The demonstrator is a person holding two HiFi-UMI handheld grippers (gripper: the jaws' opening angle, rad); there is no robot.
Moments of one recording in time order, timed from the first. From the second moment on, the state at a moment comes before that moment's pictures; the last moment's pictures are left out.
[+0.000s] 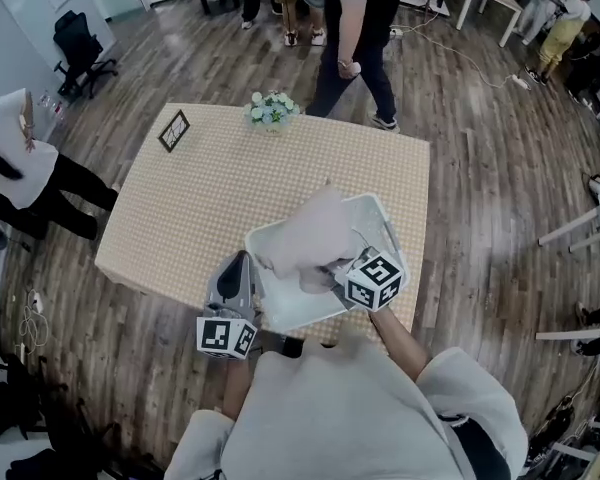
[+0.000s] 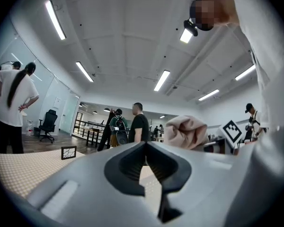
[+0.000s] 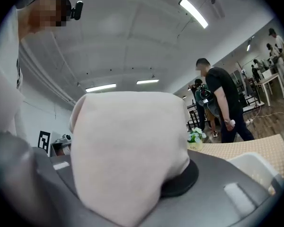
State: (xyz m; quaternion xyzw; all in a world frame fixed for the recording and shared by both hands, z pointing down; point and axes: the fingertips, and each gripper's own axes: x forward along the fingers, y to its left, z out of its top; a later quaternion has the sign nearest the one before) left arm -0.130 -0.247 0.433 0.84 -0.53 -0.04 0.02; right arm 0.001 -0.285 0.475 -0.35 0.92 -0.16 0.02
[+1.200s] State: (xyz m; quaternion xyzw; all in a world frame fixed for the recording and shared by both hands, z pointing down) left arm -0.180 -0.048 0.407 0.85 -0.52 -0.07 -0.02; right arm -0.041 -0.079 0.407 -0.36 0.93 -0.09 0.06
